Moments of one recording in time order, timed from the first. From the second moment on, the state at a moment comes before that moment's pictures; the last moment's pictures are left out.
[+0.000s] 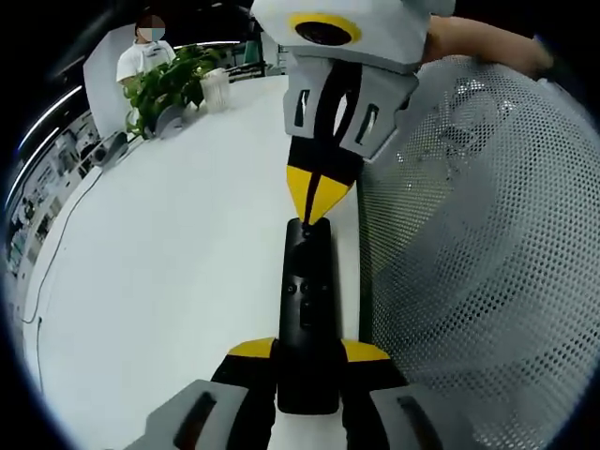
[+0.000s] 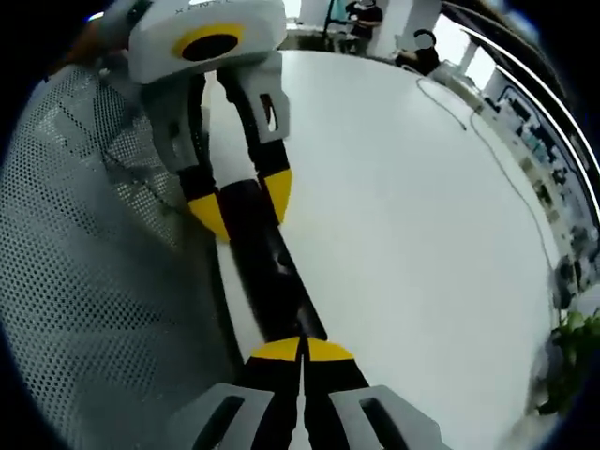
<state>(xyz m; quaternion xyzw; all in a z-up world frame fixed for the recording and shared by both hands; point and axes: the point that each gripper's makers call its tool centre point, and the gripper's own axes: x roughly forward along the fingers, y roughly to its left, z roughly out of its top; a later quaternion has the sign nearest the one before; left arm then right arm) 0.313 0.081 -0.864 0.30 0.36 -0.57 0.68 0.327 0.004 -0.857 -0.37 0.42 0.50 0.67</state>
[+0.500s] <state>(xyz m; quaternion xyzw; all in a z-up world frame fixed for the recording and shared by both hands) 0.313 0.081 -0.864 0.30 0.36 -0.57 0.68 0.329 0.004 -0.854 -0.30 0.43 0.50 0.69</state>
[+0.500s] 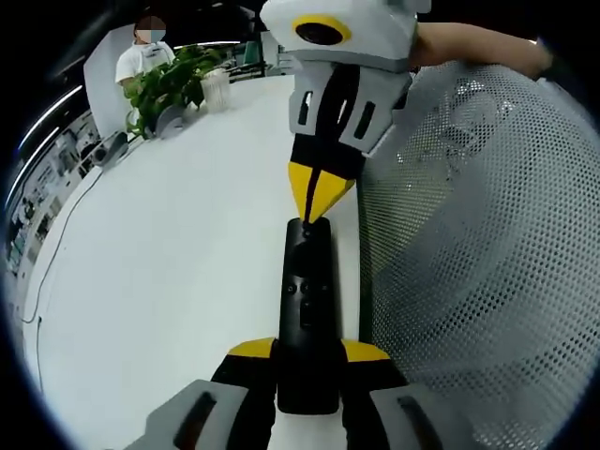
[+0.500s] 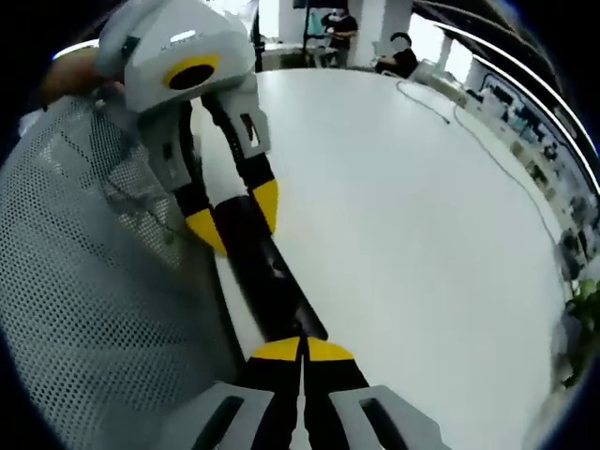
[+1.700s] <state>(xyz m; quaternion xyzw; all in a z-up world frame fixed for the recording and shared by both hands) 0.313 0.081 -0.865 0.30 0.36 -0.57 0.67 0.326 0.018 -0.855 -0.36 0.38 0.52 0.67</state>
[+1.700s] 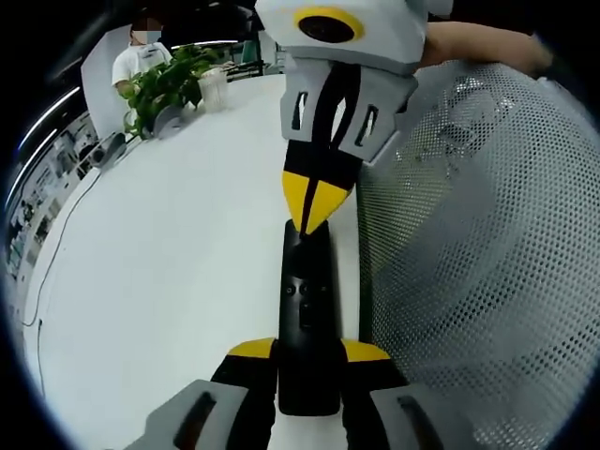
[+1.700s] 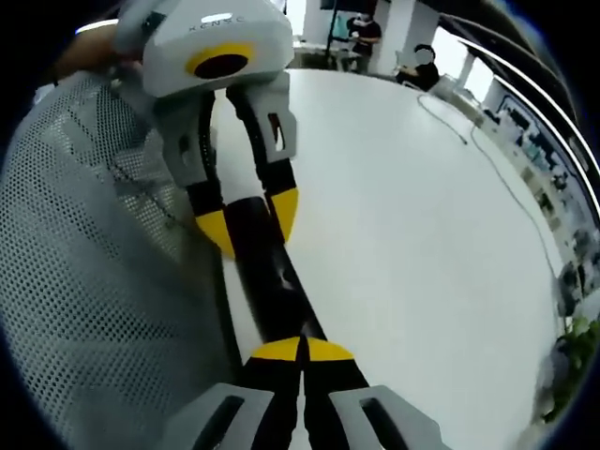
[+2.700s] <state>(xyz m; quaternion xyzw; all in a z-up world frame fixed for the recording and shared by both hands) 0.313 0.079 -0.864 0.32 0.37 -0.58 0.66 0.324 0.019 -0.856 -0.34 0.41 0.52 0.67</state>
